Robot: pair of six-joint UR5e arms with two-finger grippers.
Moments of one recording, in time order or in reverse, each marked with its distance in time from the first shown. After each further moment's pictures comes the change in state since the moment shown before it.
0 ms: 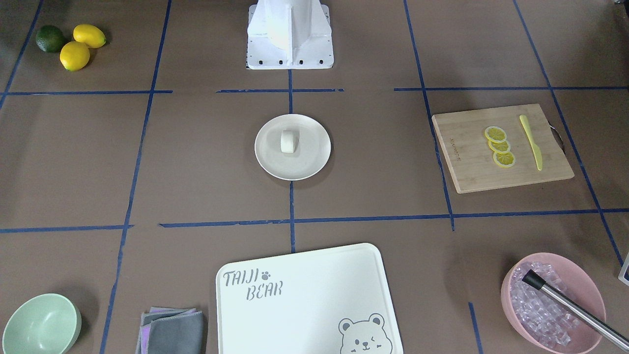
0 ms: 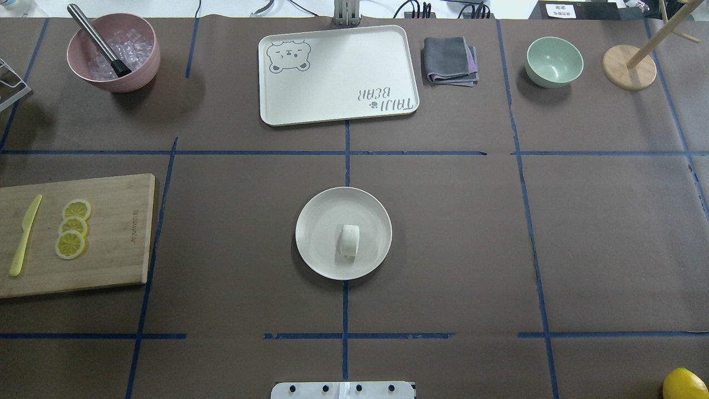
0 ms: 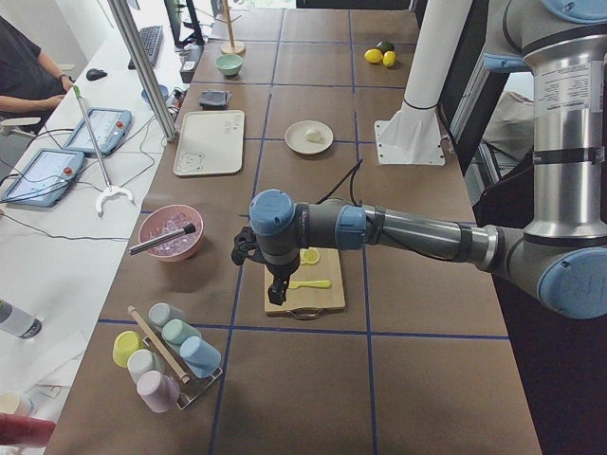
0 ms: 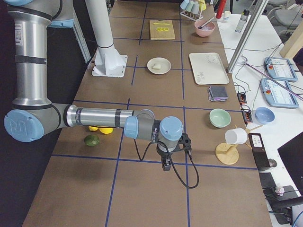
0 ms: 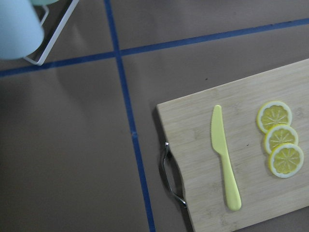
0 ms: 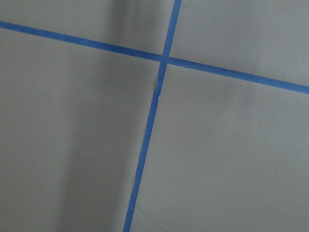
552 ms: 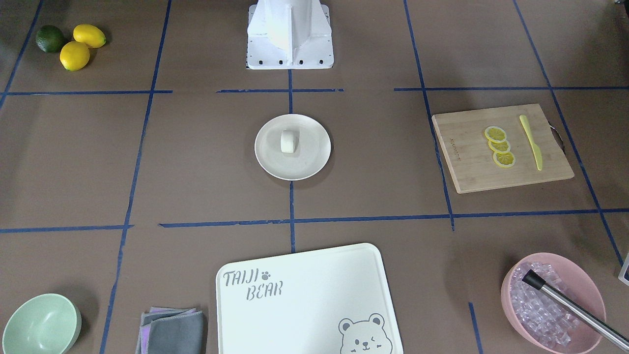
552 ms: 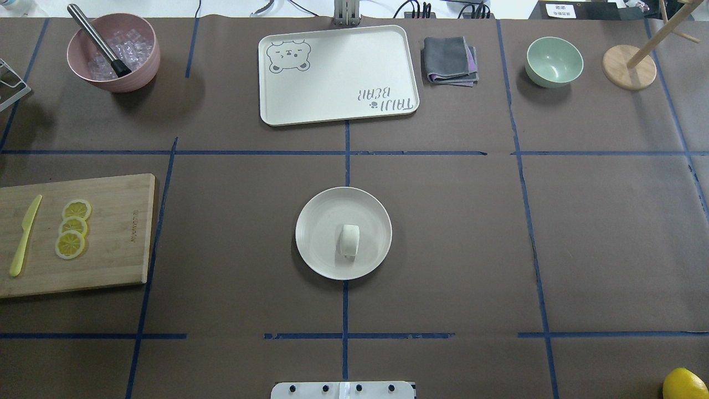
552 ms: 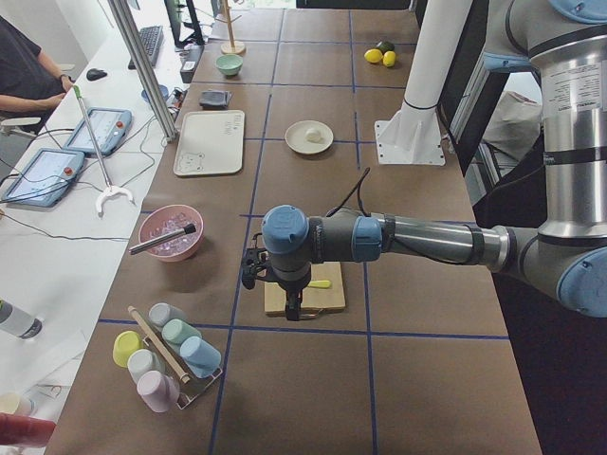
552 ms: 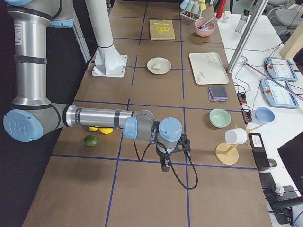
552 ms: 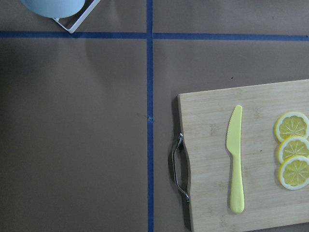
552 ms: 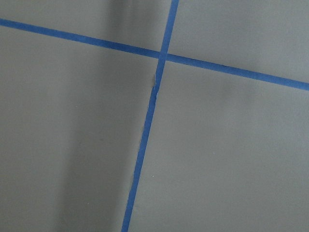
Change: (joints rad) left arm -0.002 0.013 0.006 -0.006 0.004 -0.081; right arm 0.000 -0.004 -0.003 0.004 0.000 0.001
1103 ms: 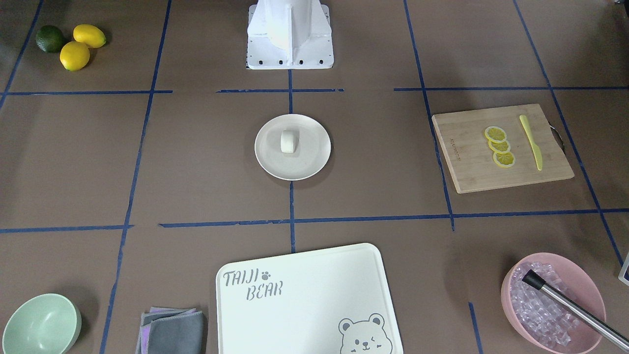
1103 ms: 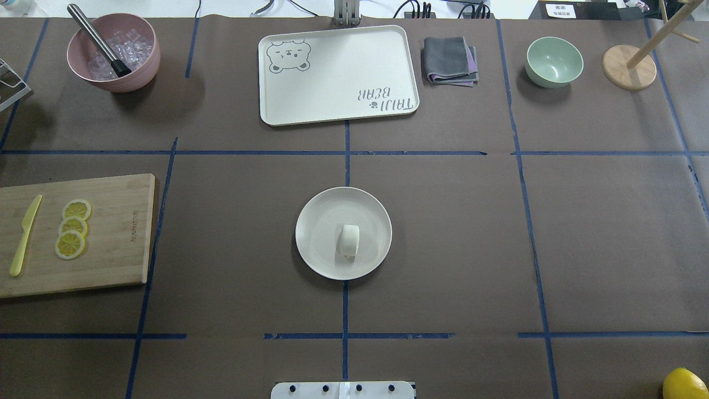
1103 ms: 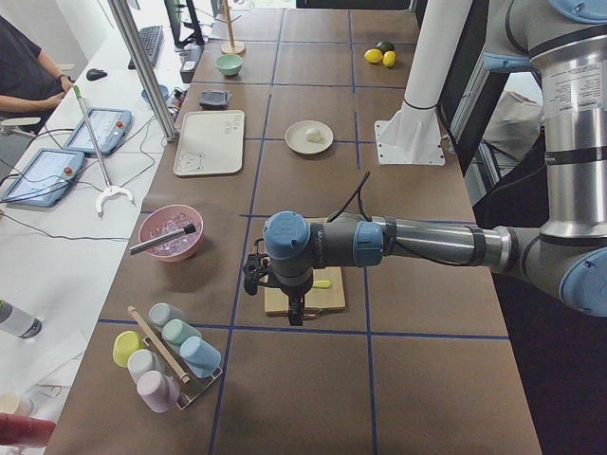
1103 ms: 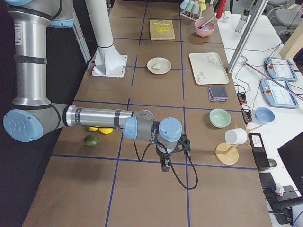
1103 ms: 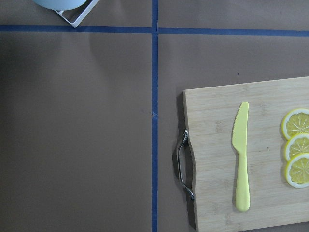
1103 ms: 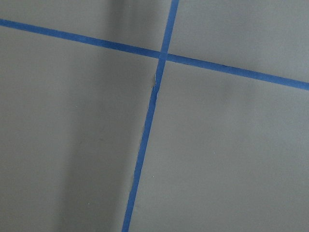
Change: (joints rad) left arm 0.000 0.009 0.006 -0.007 0.001 0.011; right arm 0.000 0.001 0.000 0.001 0.002 0.001
